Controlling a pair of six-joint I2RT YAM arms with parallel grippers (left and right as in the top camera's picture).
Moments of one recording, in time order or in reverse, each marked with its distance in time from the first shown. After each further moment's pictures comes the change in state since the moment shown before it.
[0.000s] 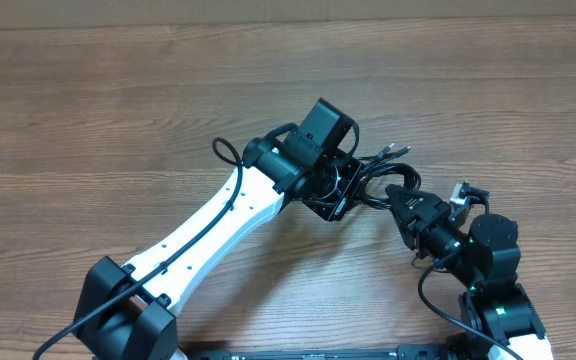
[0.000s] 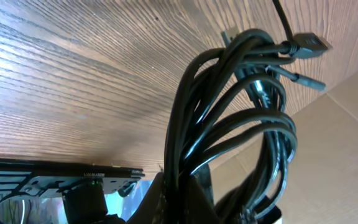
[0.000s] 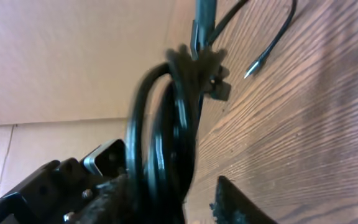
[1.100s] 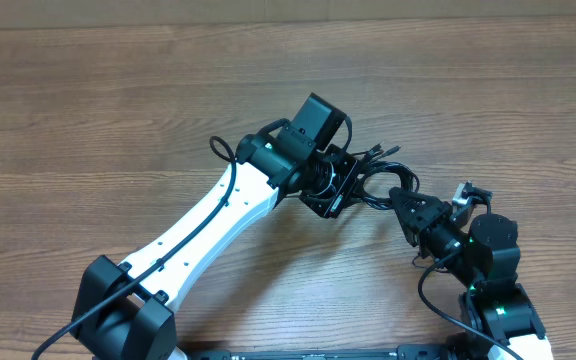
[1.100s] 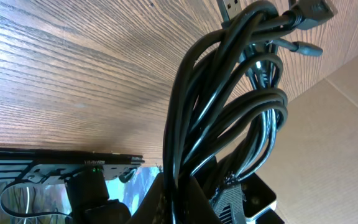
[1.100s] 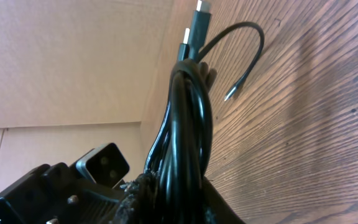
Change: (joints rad) left arm 0.030 0.000 0.000 0.002 0.089 0.036; right arm 0.000 0.000 0.000 -0.011 0.030 -0.030
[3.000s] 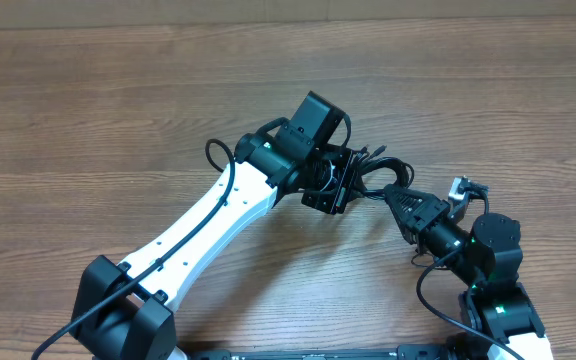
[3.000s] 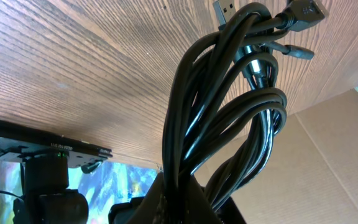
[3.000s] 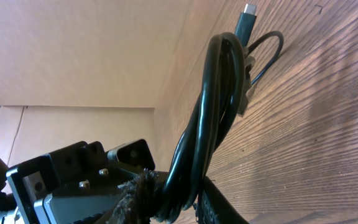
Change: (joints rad) left arm 0.003 0.000 0.000 0.014 -0.028 -0.270; right arm 0.000 0.009 0.000 0.078 -0.076 -0.008
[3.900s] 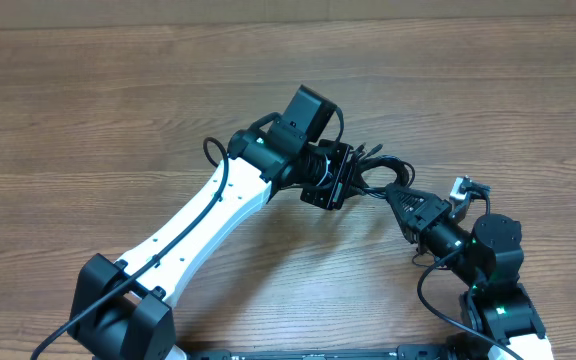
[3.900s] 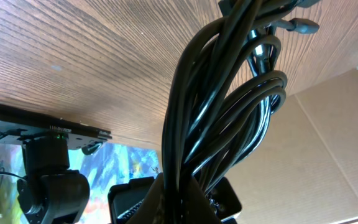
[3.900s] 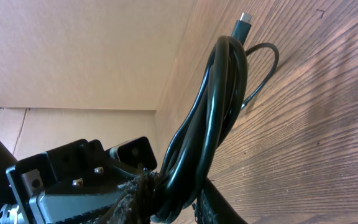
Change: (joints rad) left arm 0.034 0.000 0.000 0.023 0.110 0.032; right arm -0.001 -0.004 0.002 -0.010 0.009 0.000
